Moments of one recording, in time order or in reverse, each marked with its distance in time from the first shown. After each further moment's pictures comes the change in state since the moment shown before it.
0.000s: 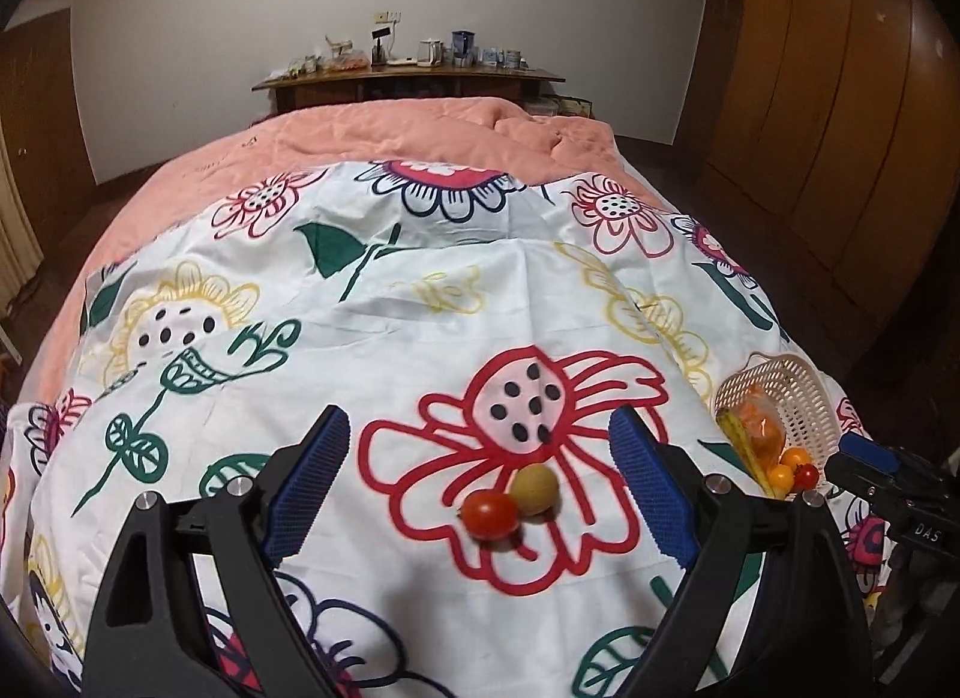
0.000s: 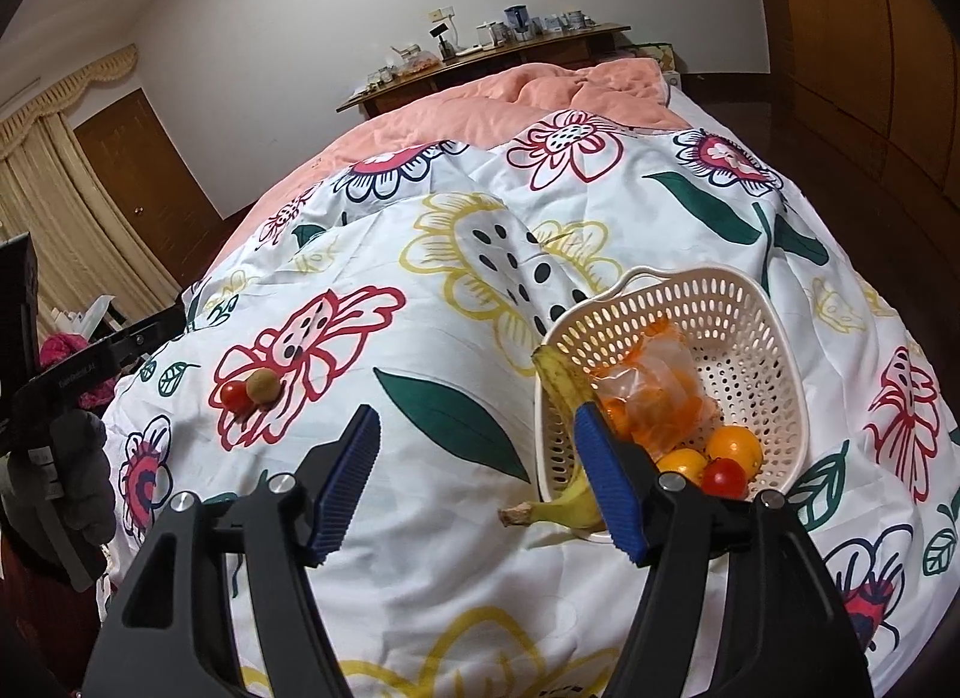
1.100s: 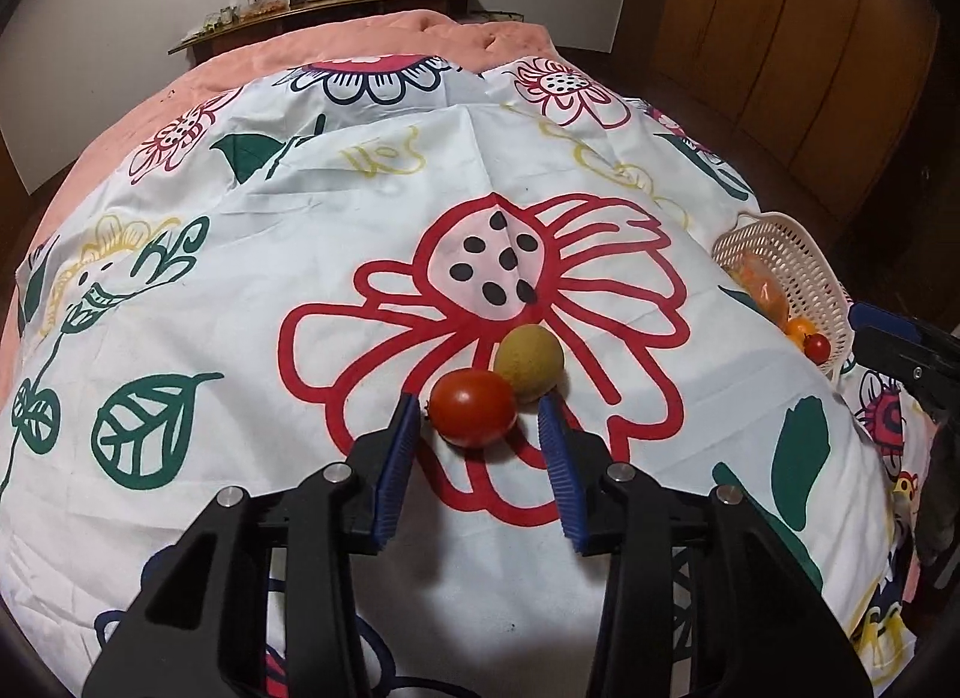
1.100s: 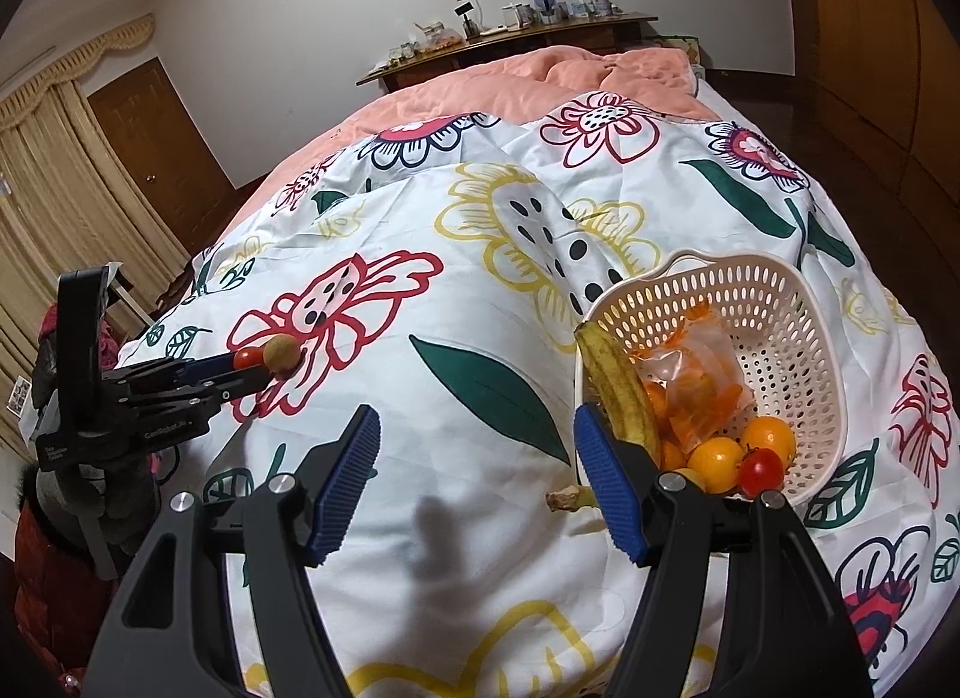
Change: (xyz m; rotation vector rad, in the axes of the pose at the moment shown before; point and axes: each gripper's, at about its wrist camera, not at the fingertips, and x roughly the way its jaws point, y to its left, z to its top) left arm 0.057 -0.005 -0.046 0.146 0.196 -0.115; right arm 0.013 0.020 -0.009 -0.054 0.050 0.019
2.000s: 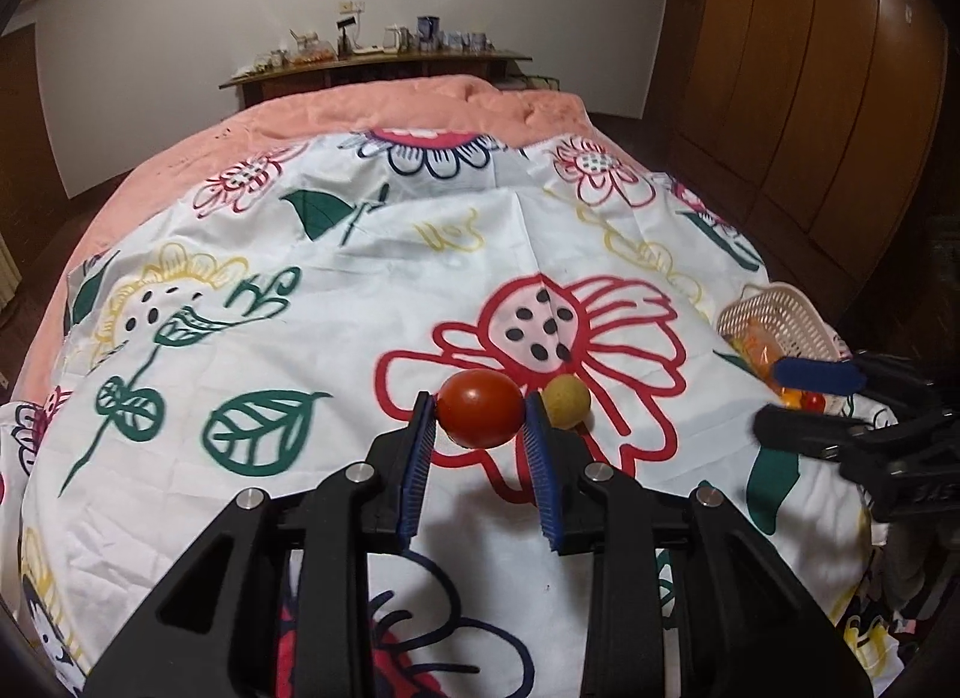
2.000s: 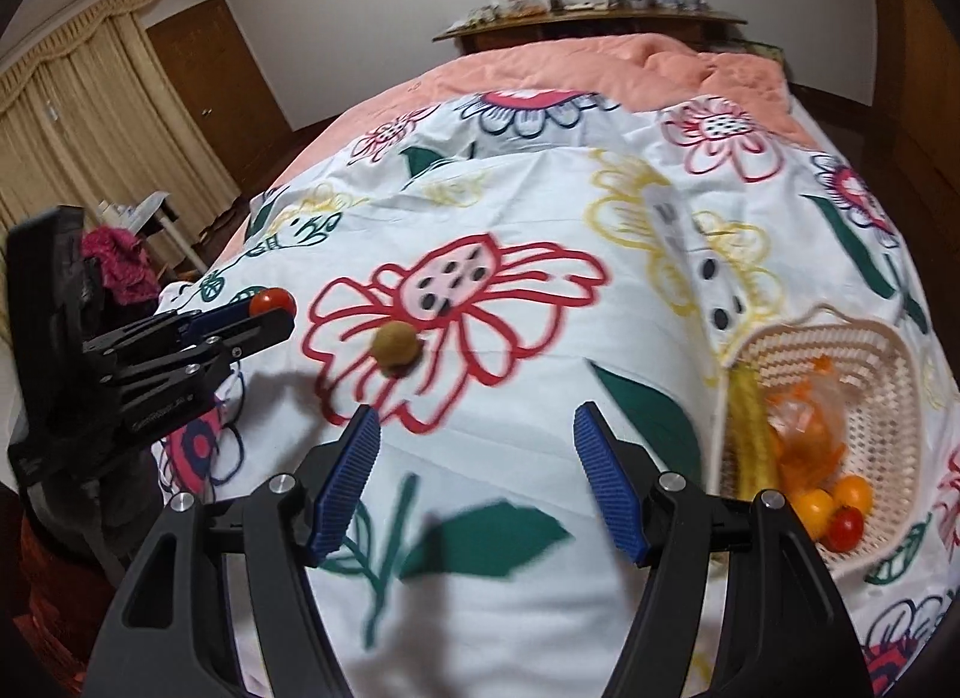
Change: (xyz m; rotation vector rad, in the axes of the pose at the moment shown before) left arm -0.059 0.017 -0.007 -0.073 -0.174 0.068; right arm 0.035 0.083 0.021 -0.157 0.100 0.109
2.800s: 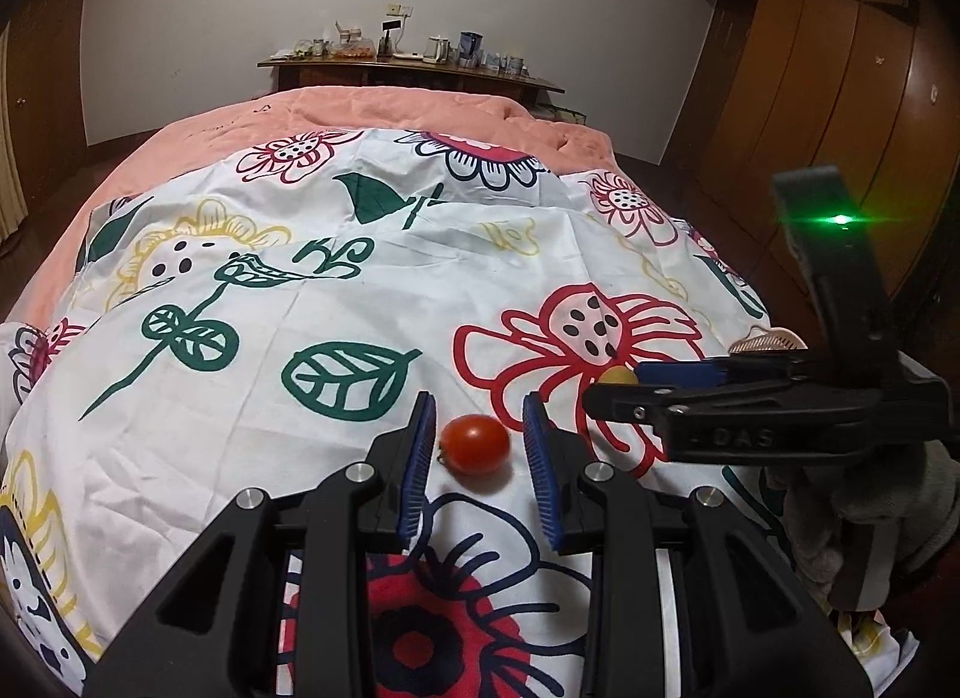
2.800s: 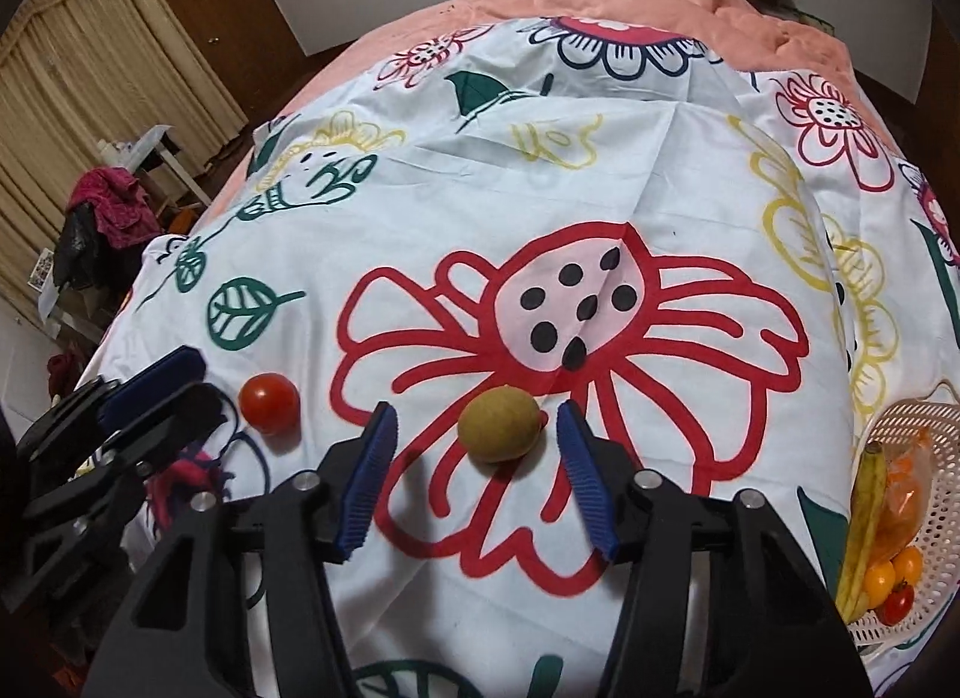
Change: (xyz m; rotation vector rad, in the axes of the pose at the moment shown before) left arm -0.019 0.048 -0.027 -0.143 -0.050 -0.029; right arm 0.095 0.059 0.041 -0.054 0.183 -0.002
